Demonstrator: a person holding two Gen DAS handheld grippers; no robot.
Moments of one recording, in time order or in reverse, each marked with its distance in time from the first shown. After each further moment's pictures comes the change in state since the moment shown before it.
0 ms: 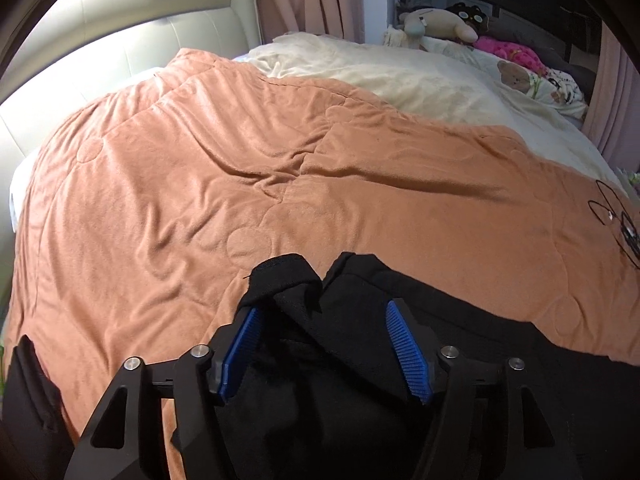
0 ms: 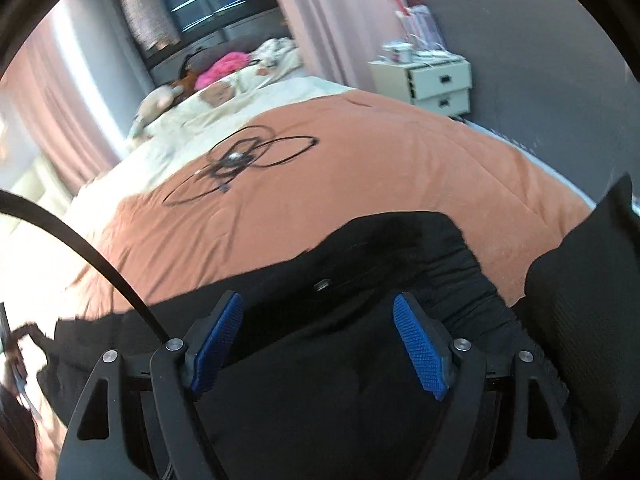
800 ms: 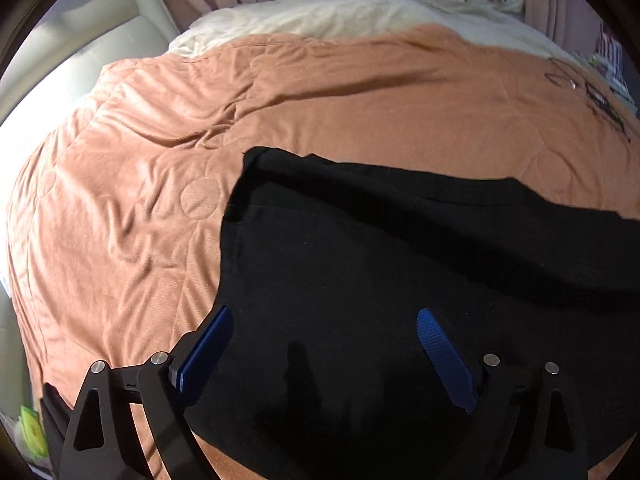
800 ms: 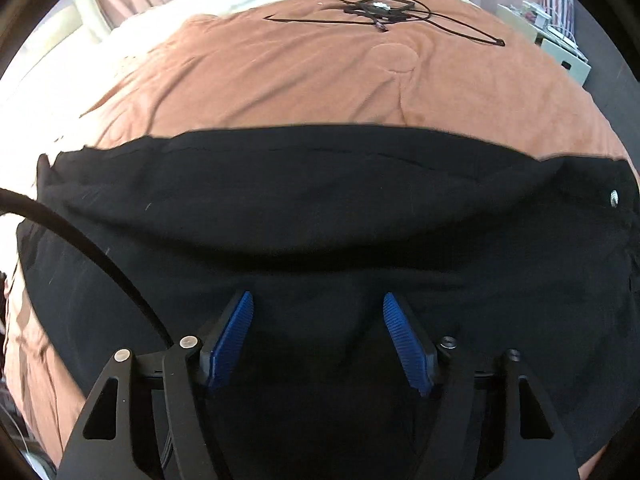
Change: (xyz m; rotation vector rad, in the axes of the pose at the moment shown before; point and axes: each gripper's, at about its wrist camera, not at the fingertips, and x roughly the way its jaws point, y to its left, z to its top) left arm 0.020 -0.033 -0.056 0.331 0.146 -0.019; right arm 0.110 0.150 -0.032 -0.346 0.432 0.028
